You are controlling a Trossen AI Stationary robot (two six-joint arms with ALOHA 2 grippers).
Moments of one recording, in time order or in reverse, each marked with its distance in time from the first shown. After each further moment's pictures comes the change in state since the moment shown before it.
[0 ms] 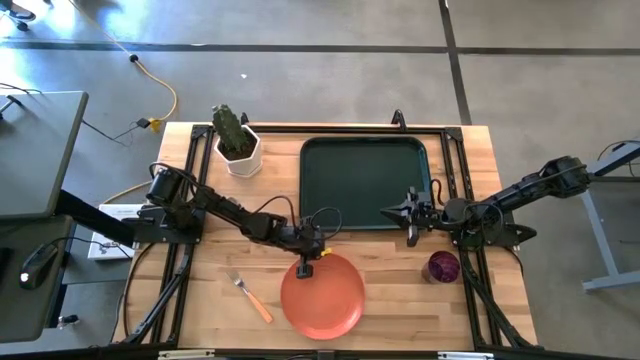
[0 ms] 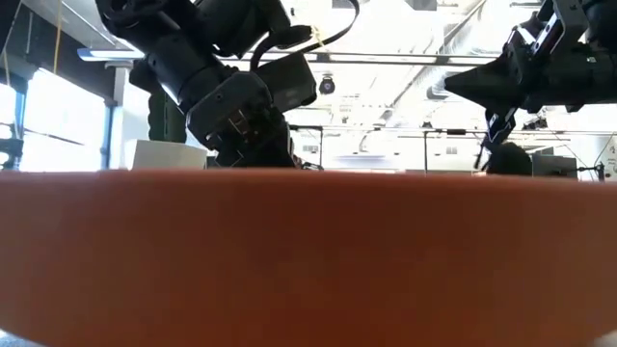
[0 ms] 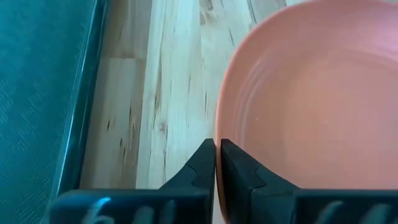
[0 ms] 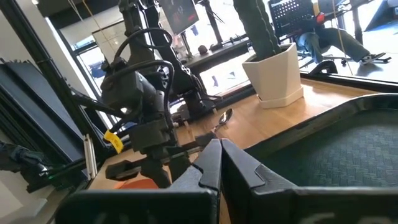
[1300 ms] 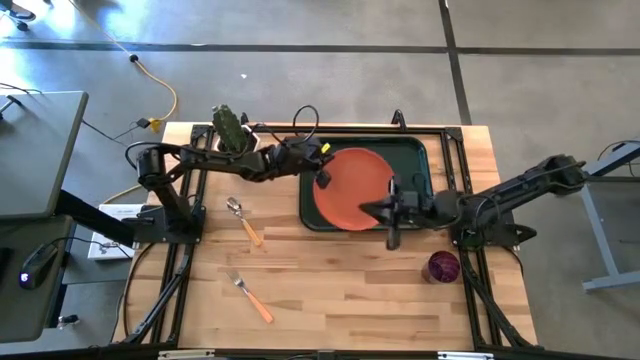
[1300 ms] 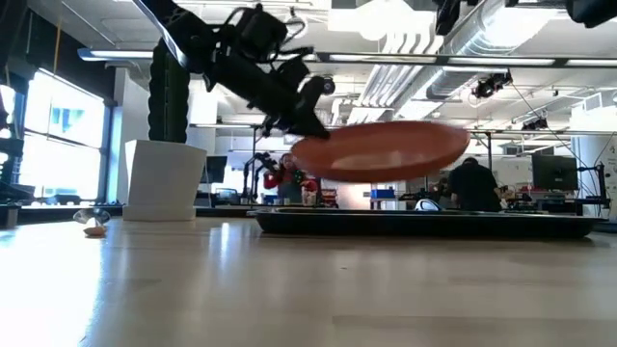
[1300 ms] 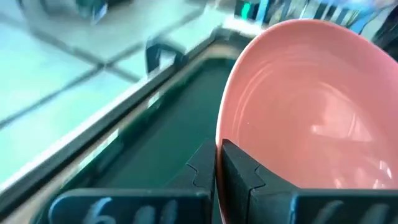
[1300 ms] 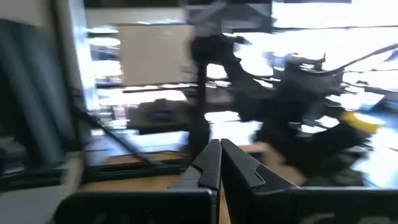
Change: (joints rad) left arm 0.525 -0.145 0.077 0.118 -0.091 0.031; right arm 0.030 0.093 0.511 -0.316 0.016 -0.384
